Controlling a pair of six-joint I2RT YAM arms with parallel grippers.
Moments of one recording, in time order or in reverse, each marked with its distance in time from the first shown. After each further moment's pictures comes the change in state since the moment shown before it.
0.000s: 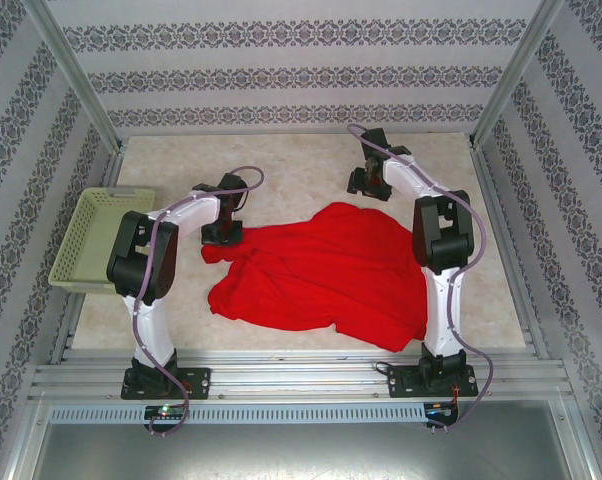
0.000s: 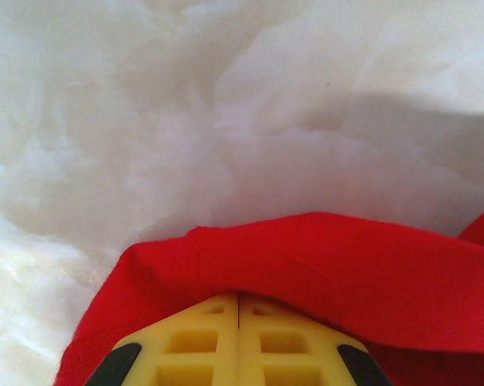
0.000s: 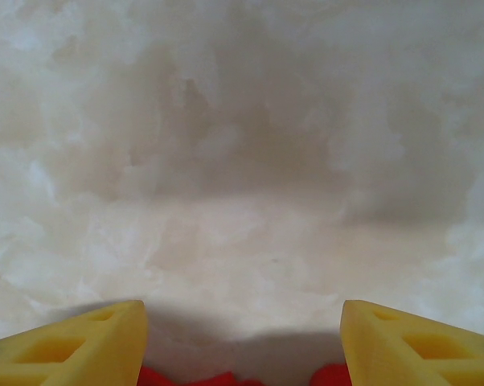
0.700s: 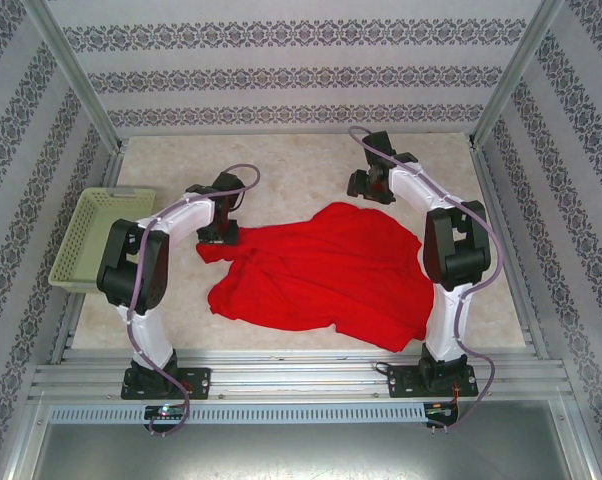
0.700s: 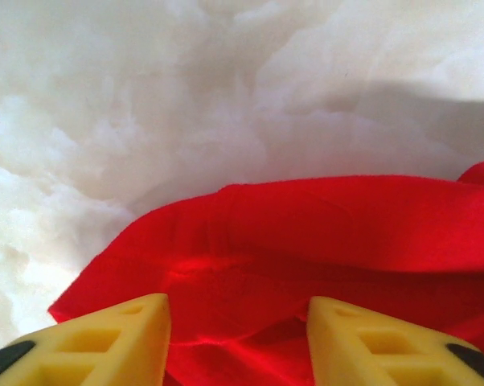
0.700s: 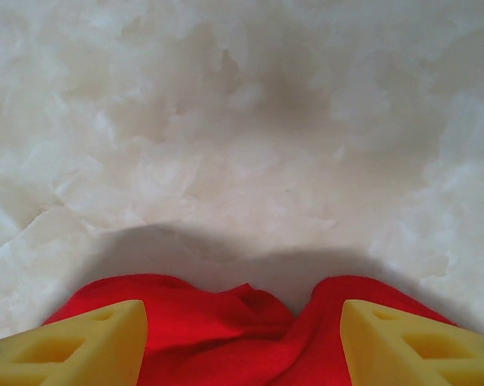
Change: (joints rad) left arm -0.004 -0.078 -0.033 -0.011 -0.043 -0.002; right arm 0.028 -0.208 -0.216 0.085 -0.001 -0.001
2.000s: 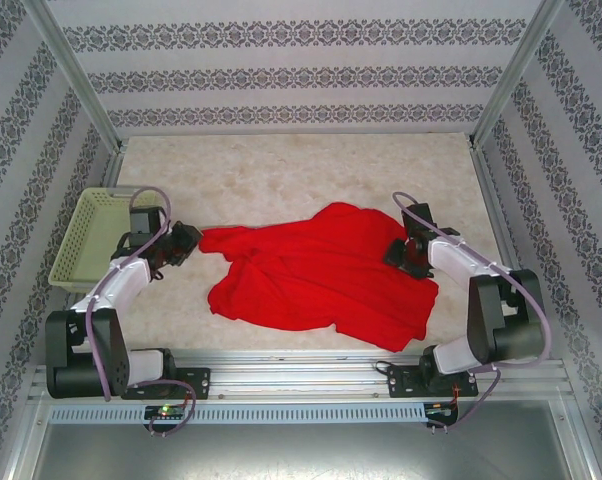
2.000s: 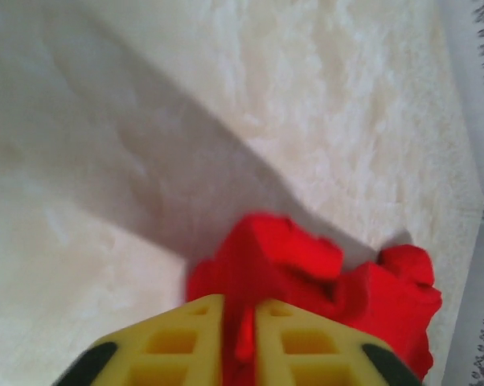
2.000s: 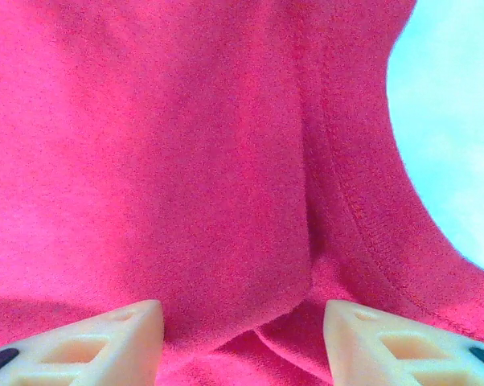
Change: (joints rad) left arm 0.372 -0.591 -0.629 0.590 0.587 -0.456; right arm -0.110 -0.581 -0.851 0.133 -0.048 0.153
